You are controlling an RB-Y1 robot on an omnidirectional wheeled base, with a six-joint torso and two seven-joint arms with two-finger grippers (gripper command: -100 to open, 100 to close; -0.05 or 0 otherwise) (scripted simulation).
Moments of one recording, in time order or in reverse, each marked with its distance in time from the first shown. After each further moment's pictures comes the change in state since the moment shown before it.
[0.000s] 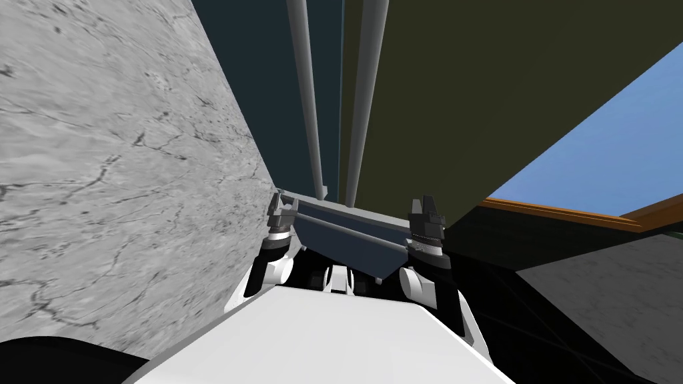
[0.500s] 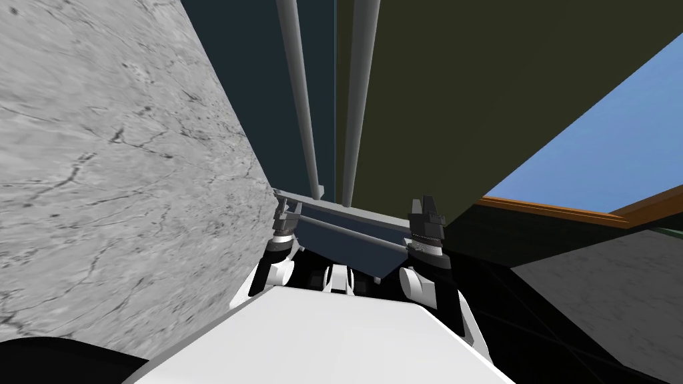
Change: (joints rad) left arm -0.012 0.053 -0.022 0.106 0.002 -0.078 -0.009; right arm 0.000 0.000 0.000 0.000 0.000 0.000 0.000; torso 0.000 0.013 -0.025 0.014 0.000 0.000
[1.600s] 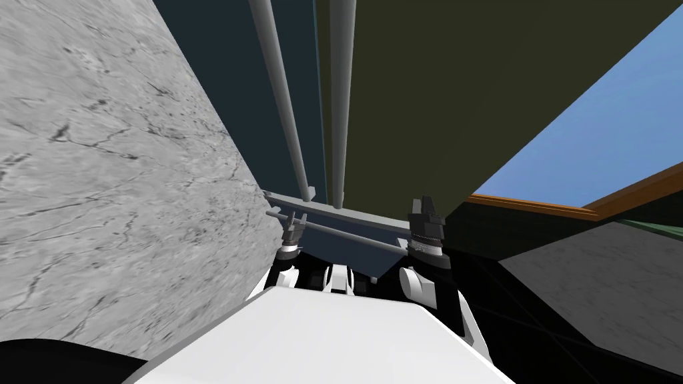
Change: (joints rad) left arm -0.031 0.013 -0.049 0.304 0.012 -0.219 -0.016; right arm 0.001 0.000 0.001 0.000 0.000 0.000 0.000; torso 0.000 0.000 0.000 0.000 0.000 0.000
